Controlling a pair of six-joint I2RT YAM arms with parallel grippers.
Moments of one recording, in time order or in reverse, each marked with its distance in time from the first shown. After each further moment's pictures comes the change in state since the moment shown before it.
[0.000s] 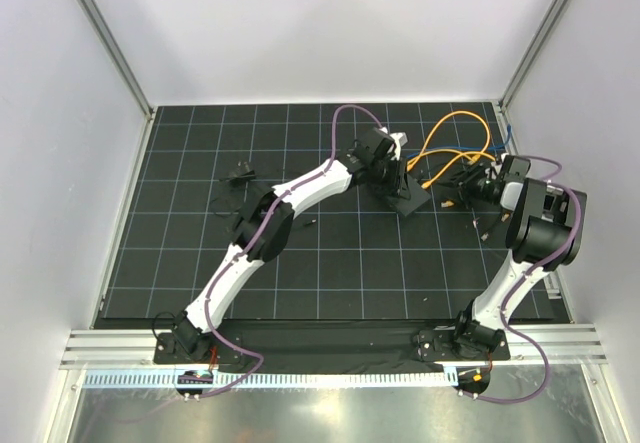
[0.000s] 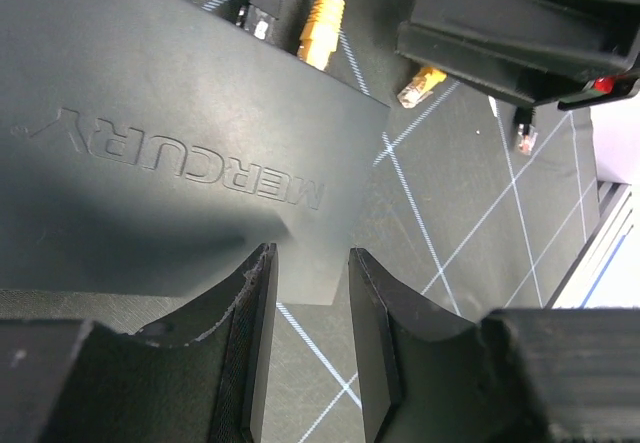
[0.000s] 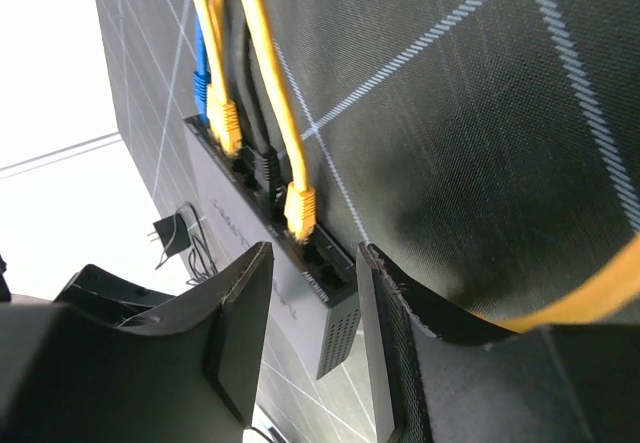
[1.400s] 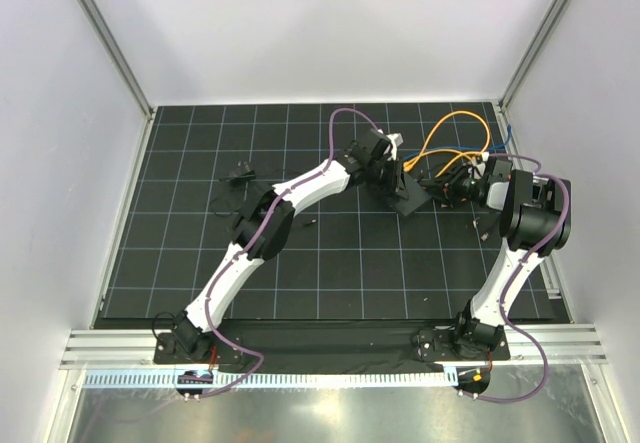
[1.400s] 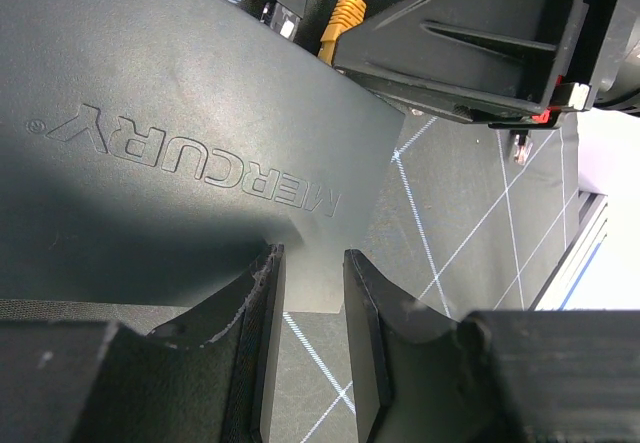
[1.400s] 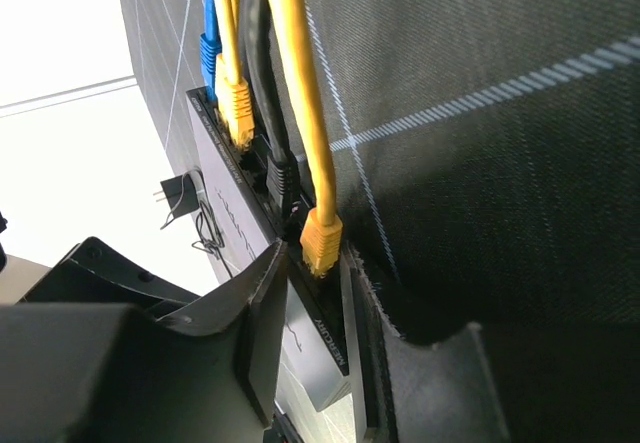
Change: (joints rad) left arm 0.021 0.018 -0.018 0.027 0.029 -0.059; right arm 0.081 0.125 0.006 0.163 -0.101 0.036
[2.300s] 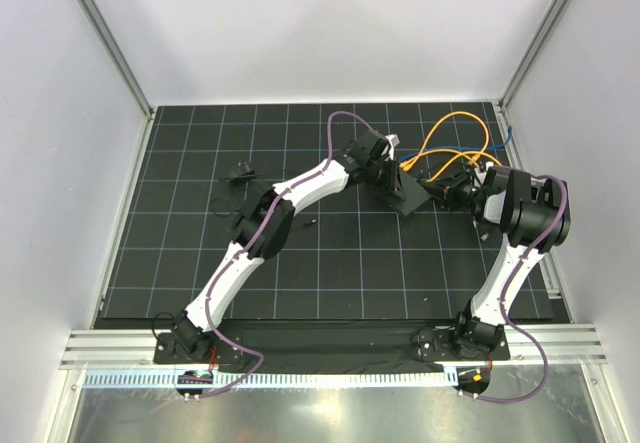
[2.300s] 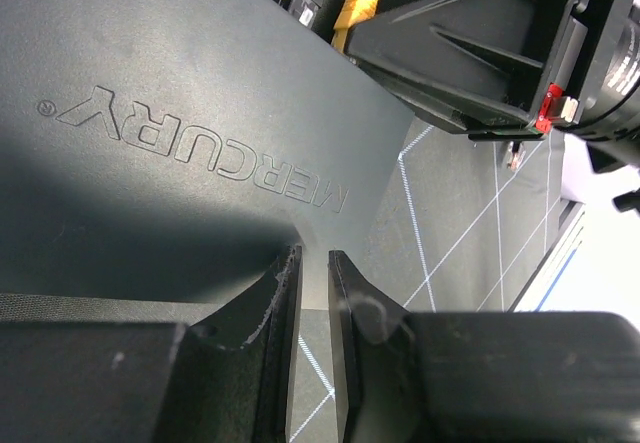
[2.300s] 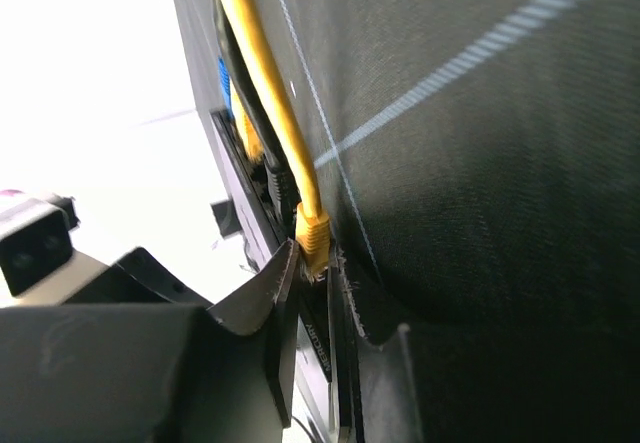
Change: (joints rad) left arm 0.005 0.014 0.002 -0.011 0.017 -0.058; right arm -0.018 0.049 -0.111 0.309 -0.026 0.195
